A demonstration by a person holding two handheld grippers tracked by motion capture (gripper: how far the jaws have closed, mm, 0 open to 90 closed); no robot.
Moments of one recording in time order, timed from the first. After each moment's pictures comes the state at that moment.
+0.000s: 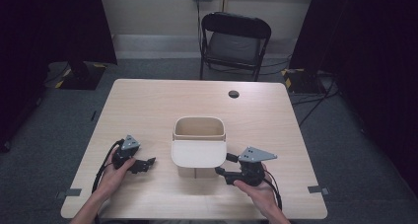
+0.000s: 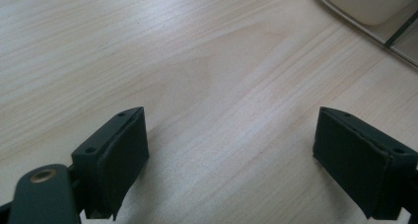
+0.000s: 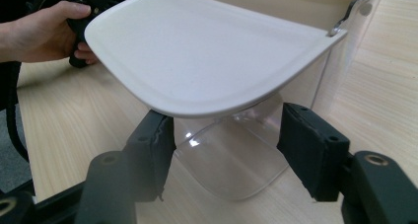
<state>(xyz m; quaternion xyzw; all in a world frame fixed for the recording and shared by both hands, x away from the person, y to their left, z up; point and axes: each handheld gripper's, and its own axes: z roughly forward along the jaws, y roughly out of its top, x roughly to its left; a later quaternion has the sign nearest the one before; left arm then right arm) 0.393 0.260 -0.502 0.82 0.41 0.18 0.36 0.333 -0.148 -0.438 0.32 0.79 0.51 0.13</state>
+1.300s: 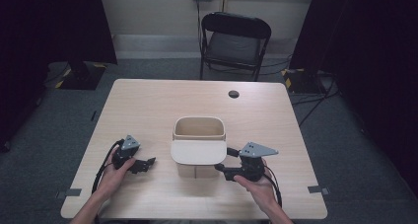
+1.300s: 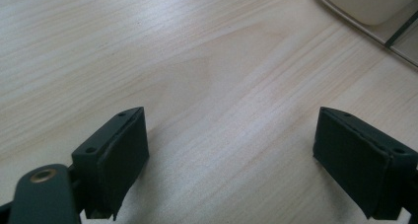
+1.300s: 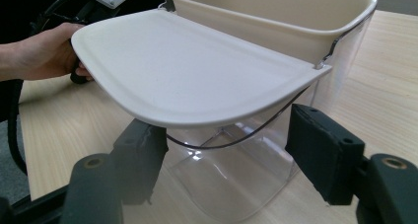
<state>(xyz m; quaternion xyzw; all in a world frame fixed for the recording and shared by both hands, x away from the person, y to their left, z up) 0.393 0.260 -0.502 0.82 0.41 0.18 0.36 0.341 -0.147 -0.430 0.32 0.78 0.53 0.13</state>
